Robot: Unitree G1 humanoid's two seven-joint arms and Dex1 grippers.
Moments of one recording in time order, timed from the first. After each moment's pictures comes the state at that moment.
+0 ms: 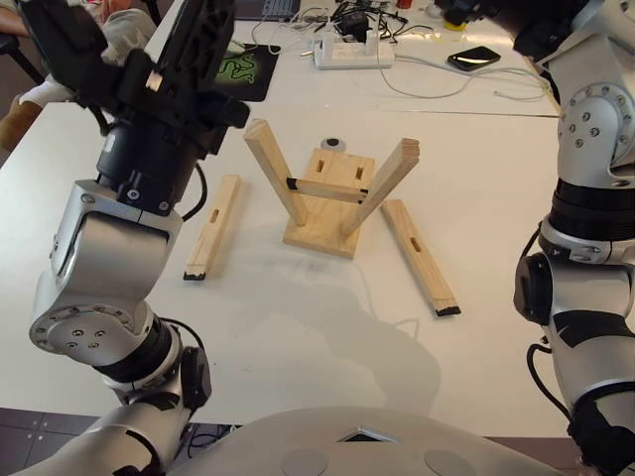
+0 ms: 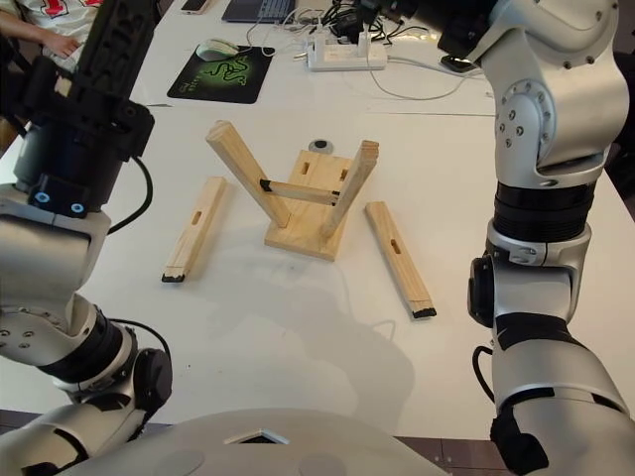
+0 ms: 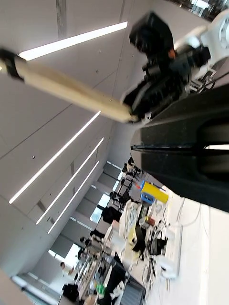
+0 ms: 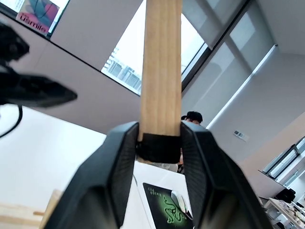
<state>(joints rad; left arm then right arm) -0.51 0.20 0.26 -0.86 -1.43 0.75 0.46 -0.98 -0.52 0.03 -0.10 0.40 0.36 0.88</state>
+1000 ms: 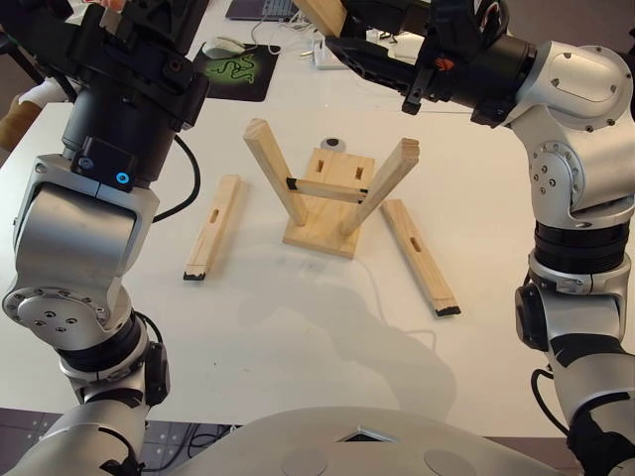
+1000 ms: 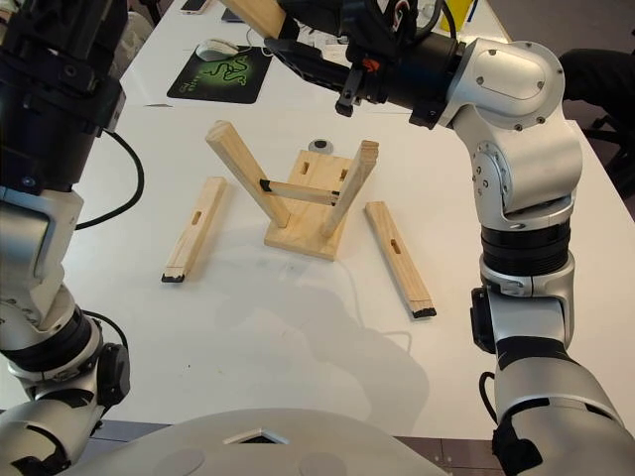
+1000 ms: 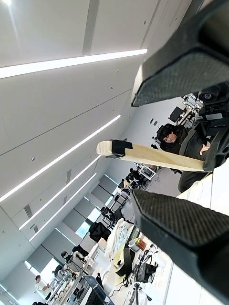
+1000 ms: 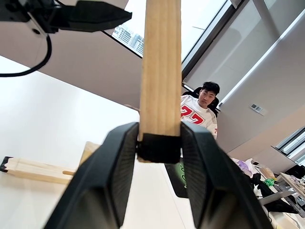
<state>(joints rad) -0.48 0.40 0.20 -0.77 -1.65 0.43 0.53 -0.84 -0.53 0.07 -0.20 0.37 0.41 0.88</state>
